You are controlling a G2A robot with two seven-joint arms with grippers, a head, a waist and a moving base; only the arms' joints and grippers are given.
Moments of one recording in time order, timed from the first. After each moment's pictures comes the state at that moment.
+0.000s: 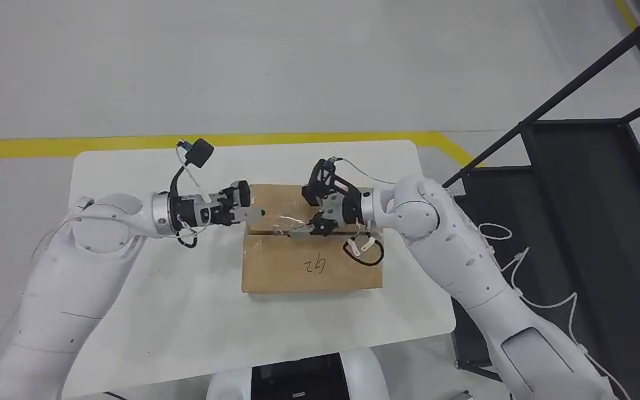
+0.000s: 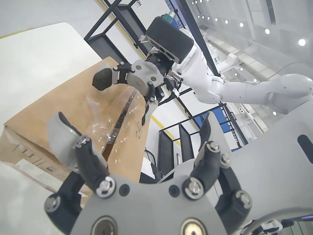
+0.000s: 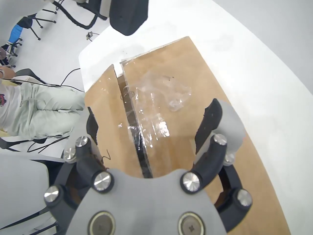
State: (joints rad) left arm 0.94 -0.97 -1.06 -1.45 -0.24 -0.61 -1.04; right arm -0.97 -1.18 1.01 -1.46 -0.54 -0.70 0.80
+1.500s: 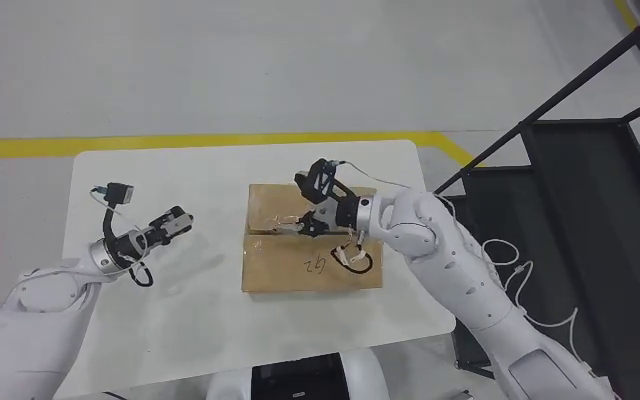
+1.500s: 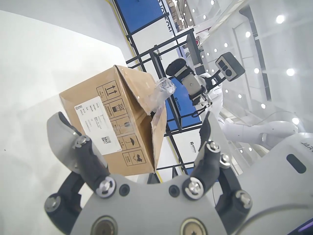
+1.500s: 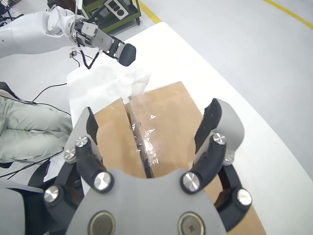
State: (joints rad) left arm 1.31 -0.90 -1.40 -1.41 -0.32 -0.66 -0.91; right arm -1.07 -1.17 1.02 -1.68 -0.81 -0.57 0.53
